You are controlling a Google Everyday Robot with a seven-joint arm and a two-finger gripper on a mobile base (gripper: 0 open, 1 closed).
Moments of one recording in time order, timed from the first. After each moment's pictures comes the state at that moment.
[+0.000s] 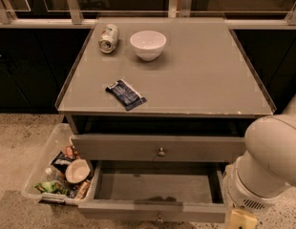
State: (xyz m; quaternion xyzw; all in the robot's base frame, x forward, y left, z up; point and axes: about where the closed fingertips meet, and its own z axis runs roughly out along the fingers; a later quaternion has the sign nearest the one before) arm 0.309 -0.200 0.719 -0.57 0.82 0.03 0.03
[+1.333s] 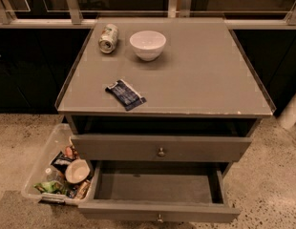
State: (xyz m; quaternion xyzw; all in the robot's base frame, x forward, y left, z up) arm 0.202 -0.252 0.576 -0.56 0.83 -0.02 0.05
